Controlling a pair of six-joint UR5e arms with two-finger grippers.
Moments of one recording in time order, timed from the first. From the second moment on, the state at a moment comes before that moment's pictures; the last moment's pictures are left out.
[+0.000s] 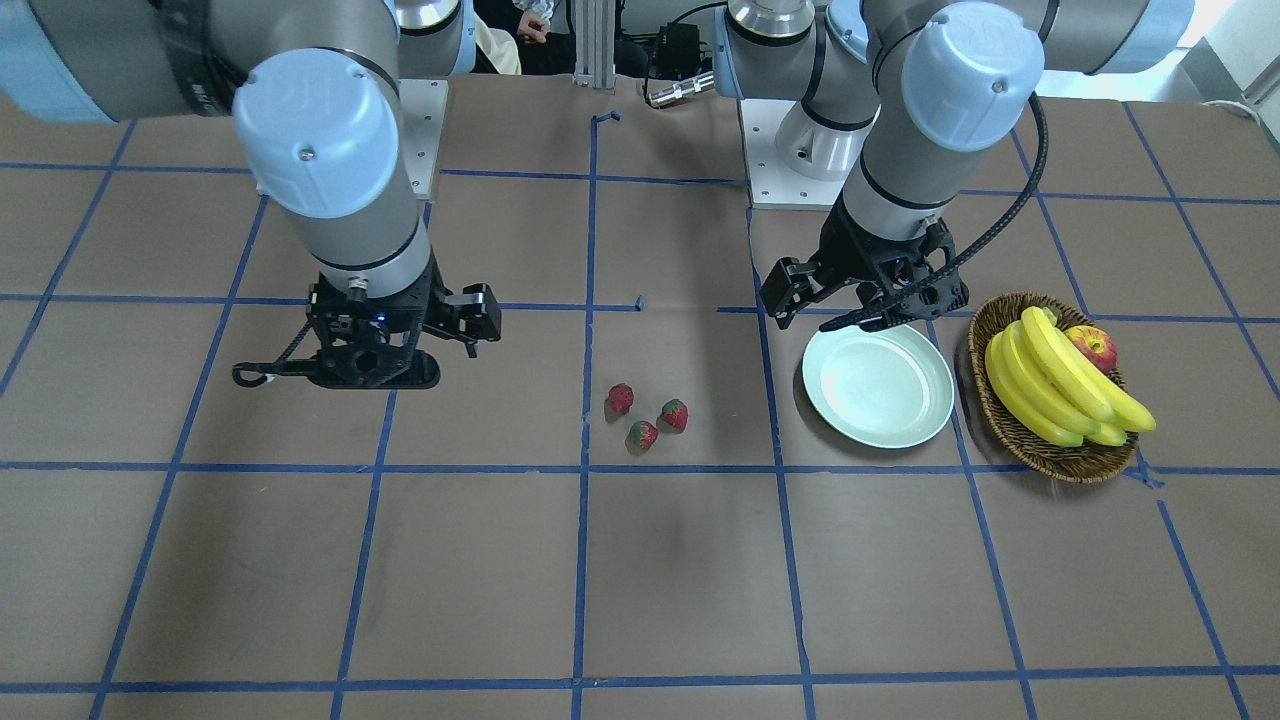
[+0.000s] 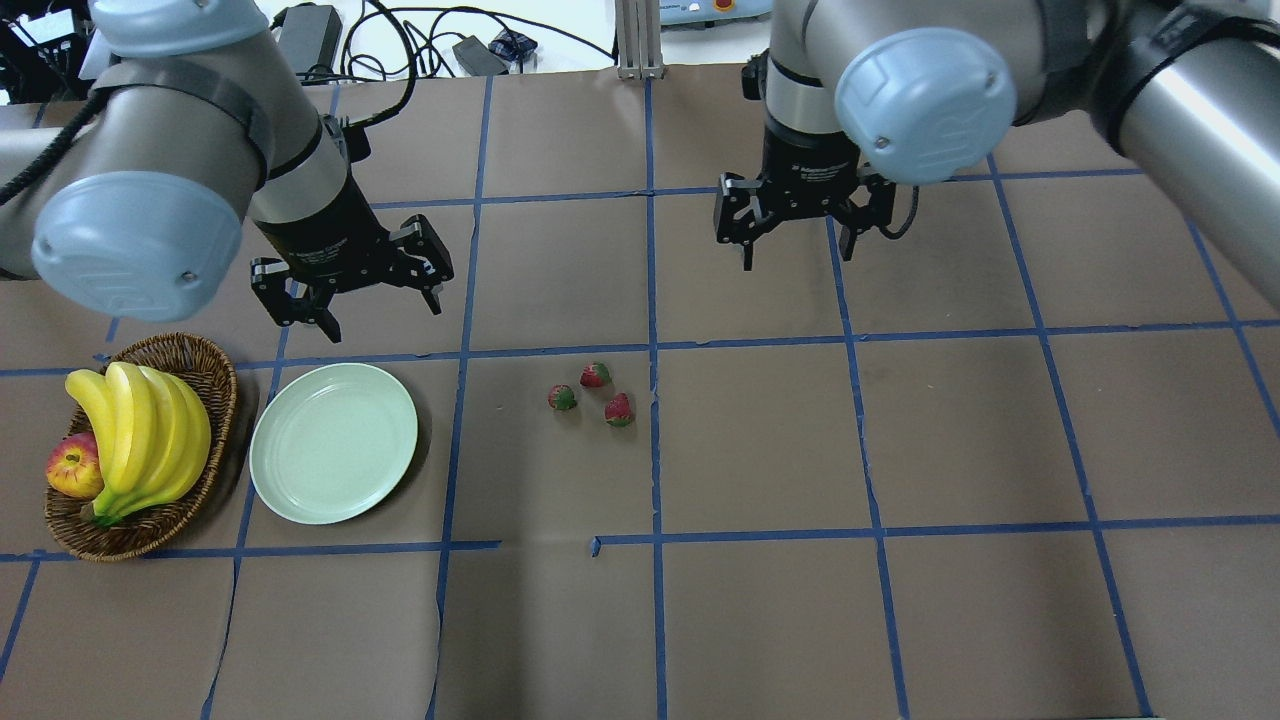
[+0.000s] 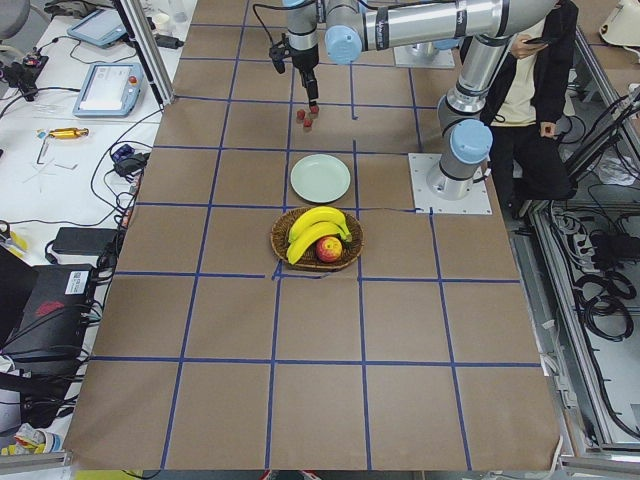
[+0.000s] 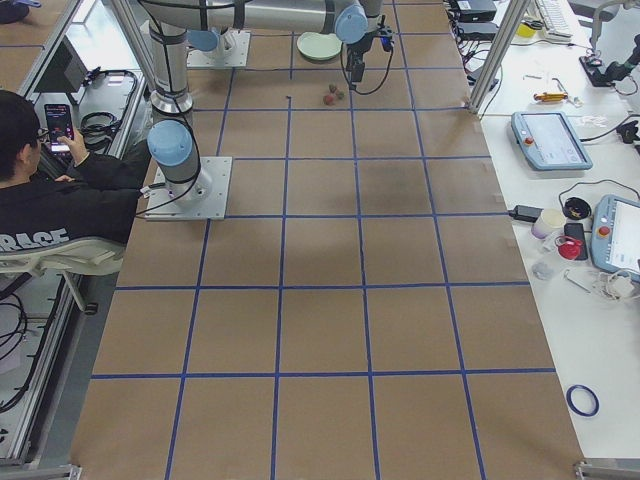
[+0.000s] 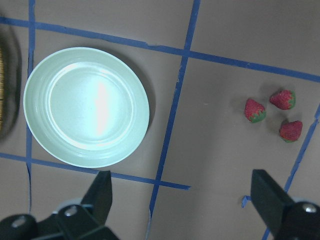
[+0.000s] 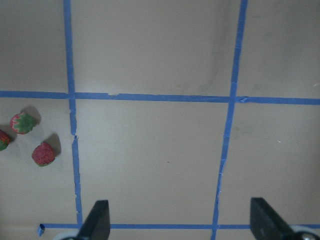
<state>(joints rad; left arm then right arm) -1.59 -1.63 -1.75 -1.44 1.57 -0.35 1.72 -1.33 1.49 -1.60 -1.58 0.14</state>
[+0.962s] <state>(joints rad) -1.66 -1.84 -1.82 -1.19 1.45 -0.54 1.69 -1.36 1.50 -1.56 -1.62 0.15</state>
